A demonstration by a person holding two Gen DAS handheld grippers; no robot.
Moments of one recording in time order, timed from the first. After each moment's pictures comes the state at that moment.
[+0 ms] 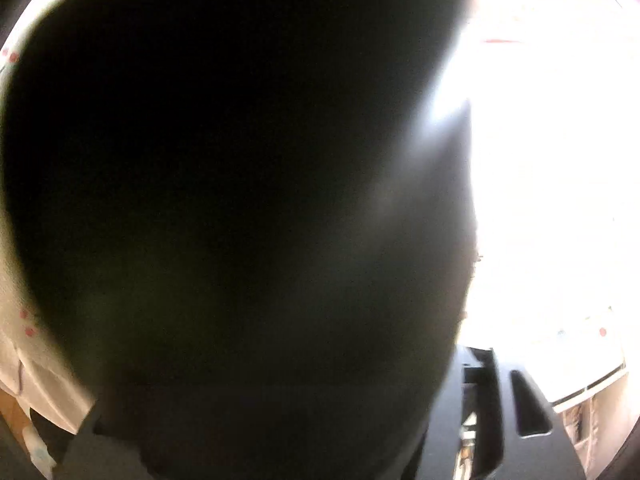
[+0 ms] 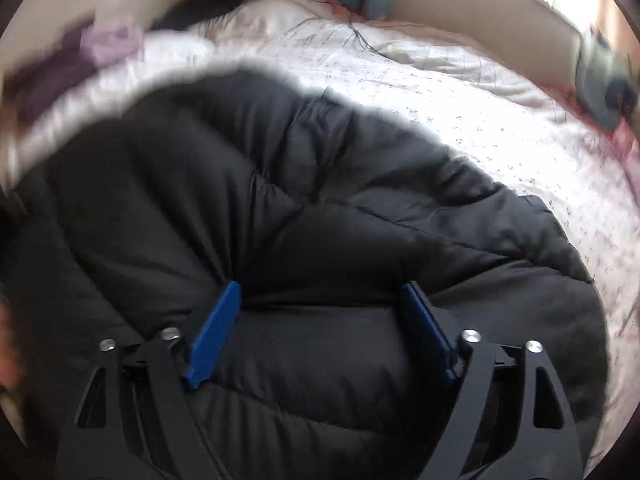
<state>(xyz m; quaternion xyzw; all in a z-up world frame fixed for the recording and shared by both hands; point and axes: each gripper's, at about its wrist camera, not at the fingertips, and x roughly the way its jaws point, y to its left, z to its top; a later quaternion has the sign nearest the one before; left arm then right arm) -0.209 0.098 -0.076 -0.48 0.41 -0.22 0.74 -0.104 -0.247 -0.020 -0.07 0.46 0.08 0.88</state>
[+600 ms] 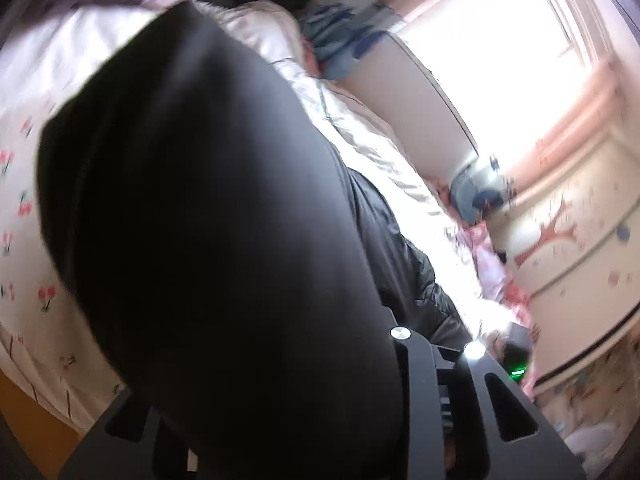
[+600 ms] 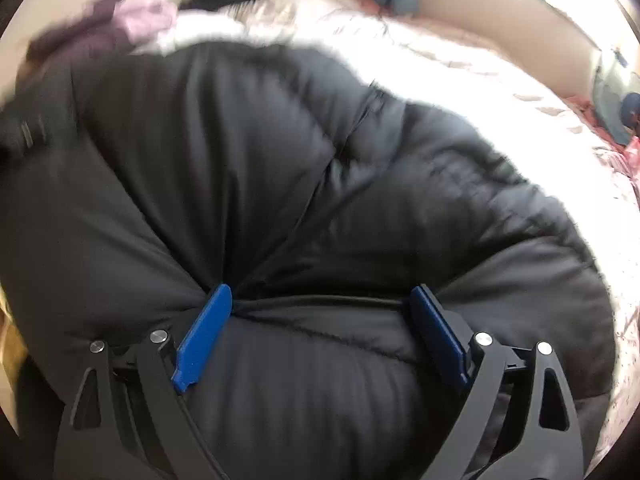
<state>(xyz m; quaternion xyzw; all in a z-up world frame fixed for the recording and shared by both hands) -0.239 0.041 0.019 -0.27 0.39 -0.23 0.85 -0.137 -0.236 -0.019 -0.09 0.49 0.13 0.86</state>
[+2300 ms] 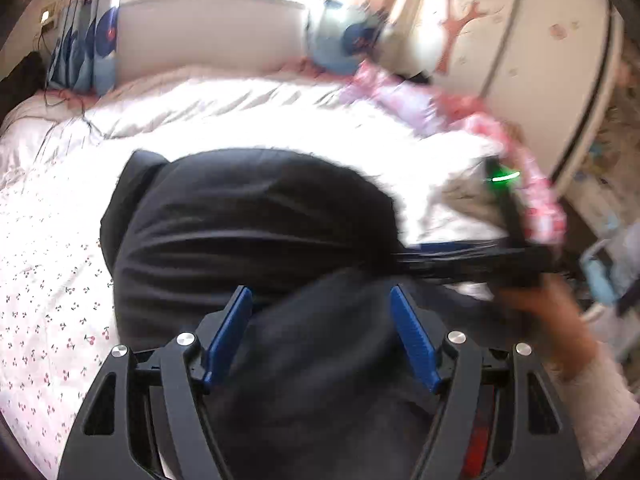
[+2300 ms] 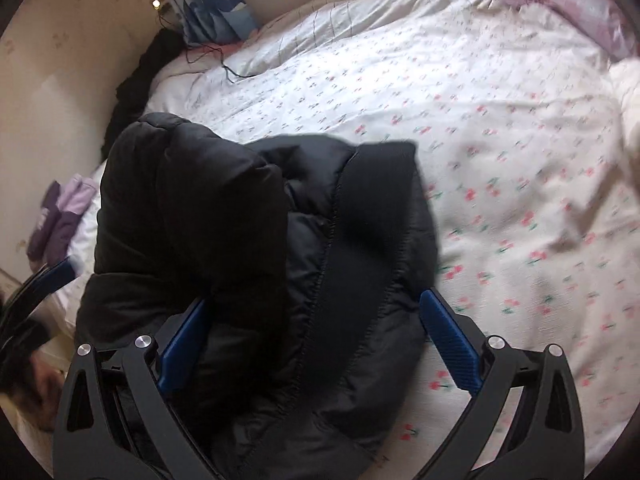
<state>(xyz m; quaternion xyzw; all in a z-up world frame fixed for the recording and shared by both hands) -0.206 -0.328 0.065 0.08 0.40 -0.41 0.82 -0.143 -0.580 0.040 0.19 0.47 0.05 0.86</state>
